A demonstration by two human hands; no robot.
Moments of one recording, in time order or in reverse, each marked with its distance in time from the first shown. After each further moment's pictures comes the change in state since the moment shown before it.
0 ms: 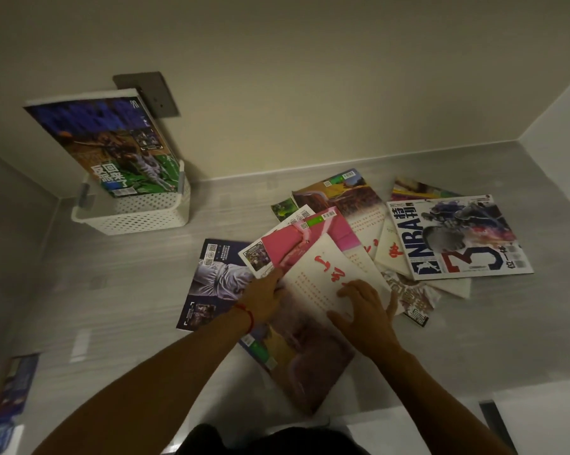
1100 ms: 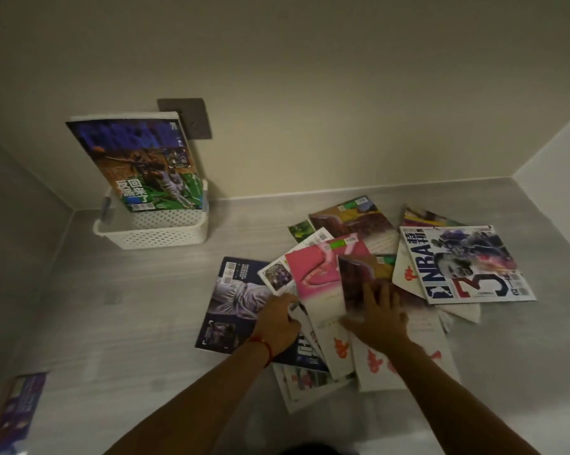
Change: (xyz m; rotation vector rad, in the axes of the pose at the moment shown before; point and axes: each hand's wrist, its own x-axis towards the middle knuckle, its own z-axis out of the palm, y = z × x) left_hand -0.026 -0.006 -0.010 -0.282 0.059 -0.116; right_hand 0.041 -0.034 -0.014 -0.163 -0.271 0.315
